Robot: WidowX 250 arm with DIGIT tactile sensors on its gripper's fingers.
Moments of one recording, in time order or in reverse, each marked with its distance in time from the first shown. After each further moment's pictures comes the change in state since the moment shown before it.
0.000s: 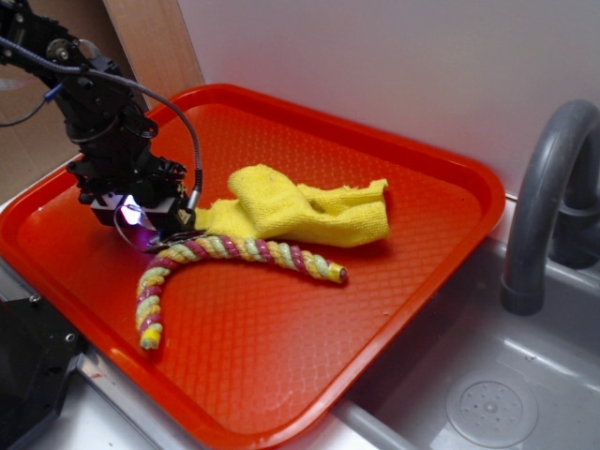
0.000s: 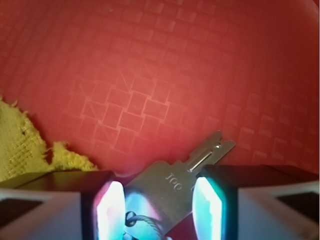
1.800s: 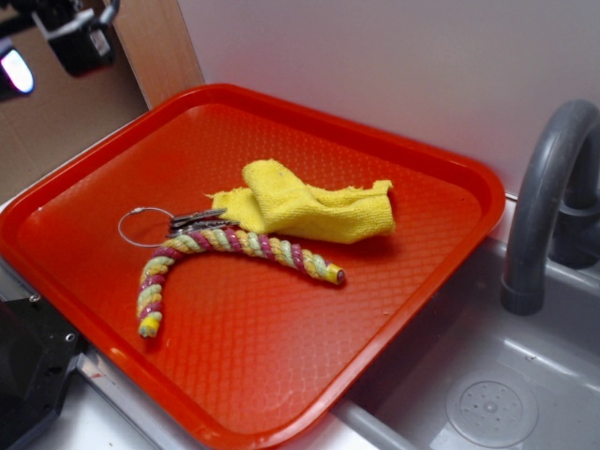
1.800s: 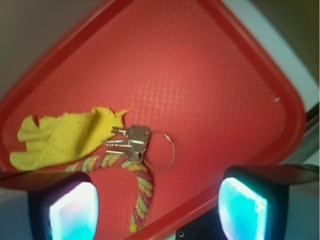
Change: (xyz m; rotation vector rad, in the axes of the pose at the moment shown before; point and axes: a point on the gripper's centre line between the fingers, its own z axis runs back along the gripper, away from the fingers) arm 0.009 0.020 0.135 -0.186 0.135 0.164
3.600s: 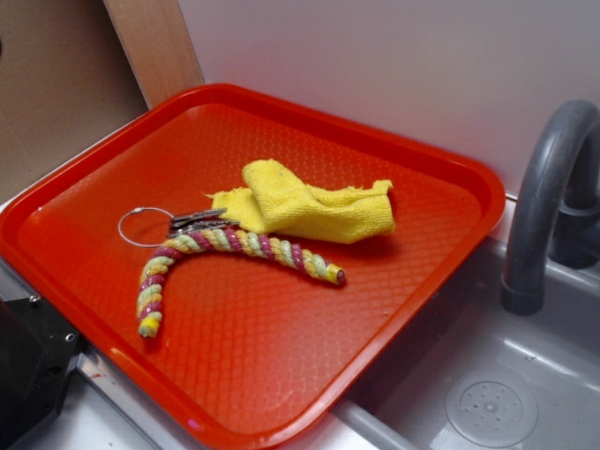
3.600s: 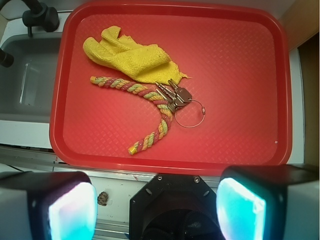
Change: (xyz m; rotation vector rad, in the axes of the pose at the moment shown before) arm -0.092 -0.041 0.070 0.110 -0.050 -0.711
